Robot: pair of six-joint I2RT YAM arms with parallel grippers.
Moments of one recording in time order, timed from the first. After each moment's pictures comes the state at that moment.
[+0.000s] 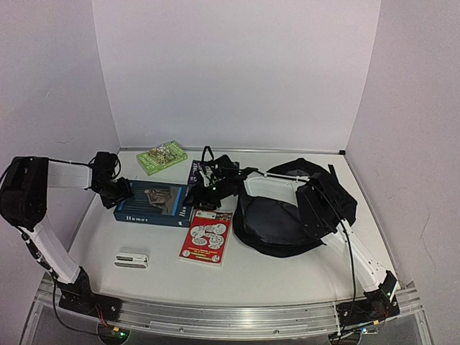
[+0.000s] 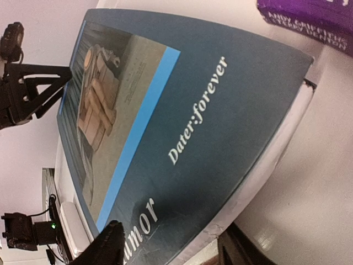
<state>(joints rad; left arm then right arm) -0.10 1.65 0.92 -0.25 0.01 -0.58 0.81 2.71 2.31 -0.36 -0.56 0.62</state>
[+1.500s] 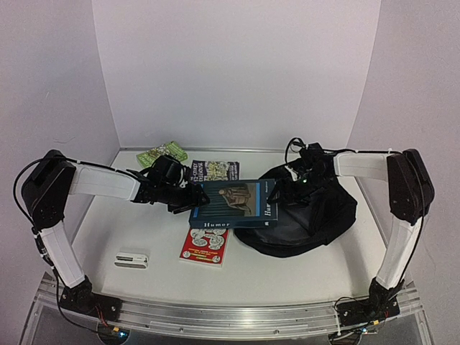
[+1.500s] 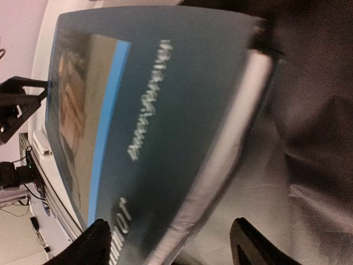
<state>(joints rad) -0.67 1.77 1.04 -0.04 0.20 -0.73 0.39 1.91 1.33 -0.59 -0.60 0.23</state>
